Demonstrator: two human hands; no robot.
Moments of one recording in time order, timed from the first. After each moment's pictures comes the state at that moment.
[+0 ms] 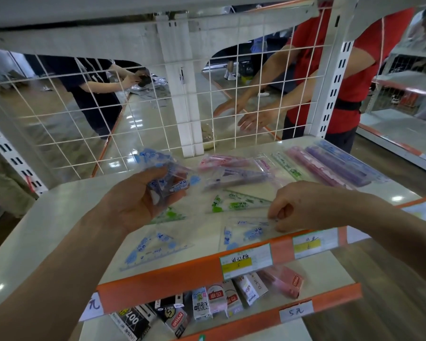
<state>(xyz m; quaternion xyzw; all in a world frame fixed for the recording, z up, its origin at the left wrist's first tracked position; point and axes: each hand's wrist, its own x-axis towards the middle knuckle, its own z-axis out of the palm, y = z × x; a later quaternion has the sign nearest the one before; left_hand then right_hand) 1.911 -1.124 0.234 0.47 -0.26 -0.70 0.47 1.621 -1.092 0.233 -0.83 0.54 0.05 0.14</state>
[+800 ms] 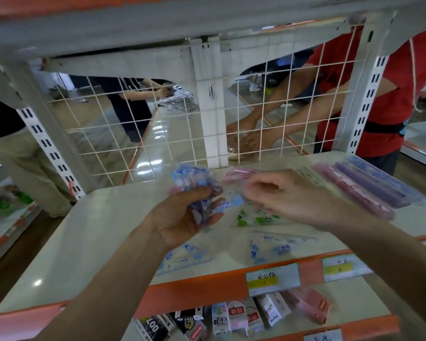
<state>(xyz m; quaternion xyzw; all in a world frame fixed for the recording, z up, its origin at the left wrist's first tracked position) 1.890 -1.105 0.234 0.44 -0.30 -0.71 0.46 1.688 -1.099 0.257 -0.73 0.50 -0.29 0.36</state>
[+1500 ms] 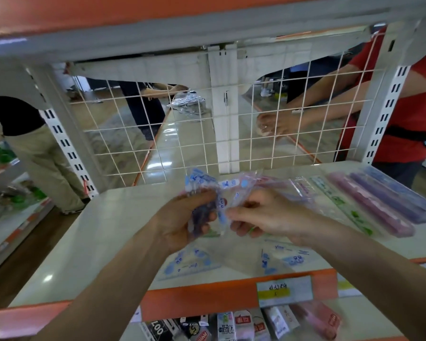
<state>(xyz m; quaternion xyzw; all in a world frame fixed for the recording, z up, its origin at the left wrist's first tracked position) 1.905 -1.105 0.239 0.49 -0.35 -0.66 0.45 1.729 -1.110 0.244 -0.68 0.50 -0.23 0.49</state>
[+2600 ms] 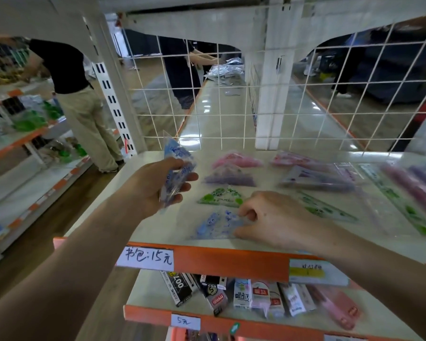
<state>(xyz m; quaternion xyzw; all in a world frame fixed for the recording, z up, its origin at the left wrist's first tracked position) 1.993 -1.086 0.239 0.63 -0.30 -0.54 0.48 1.775 -1.093 0.214 -0.88 0.45 -0.05 0.14</state>
